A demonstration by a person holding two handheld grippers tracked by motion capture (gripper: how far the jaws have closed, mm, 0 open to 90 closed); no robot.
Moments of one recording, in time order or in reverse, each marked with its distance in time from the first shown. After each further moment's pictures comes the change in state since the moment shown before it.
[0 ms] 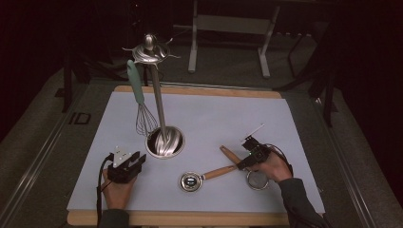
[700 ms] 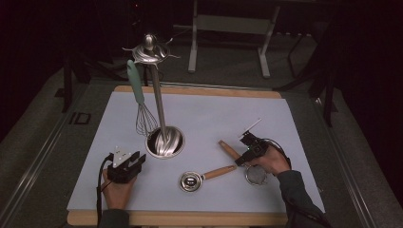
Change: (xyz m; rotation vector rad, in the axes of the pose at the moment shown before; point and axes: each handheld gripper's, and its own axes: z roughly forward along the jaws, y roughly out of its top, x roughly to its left) left arm 0.000 0.000 -0.001 -0.004 0.006 -0.003; right arm -0.005 0.014 -0.002 0.015 0.040 -0.021
